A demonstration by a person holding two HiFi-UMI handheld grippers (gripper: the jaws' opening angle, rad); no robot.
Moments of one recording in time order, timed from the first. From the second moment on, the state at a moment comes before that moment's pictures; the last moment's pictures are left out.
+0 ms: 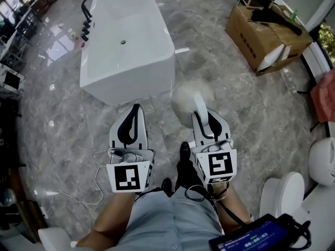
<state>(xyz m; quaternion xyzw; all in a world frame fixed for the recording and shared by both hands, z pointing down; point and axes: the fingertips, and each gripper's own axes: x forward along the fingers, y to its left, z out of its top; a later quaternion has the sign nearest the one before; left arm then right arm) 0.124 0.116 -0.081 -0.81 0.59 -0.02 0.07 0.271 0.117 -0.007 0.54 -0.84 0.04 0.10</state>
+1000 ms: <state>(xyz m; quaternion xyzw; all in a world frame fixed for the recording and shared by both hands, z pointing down) 0.085 -0.016 -0.129 -0.70 0.71 0.00 0.10 0.270 -0.086 -0.047 0.45 -0.89 -0.02 0.10</state>
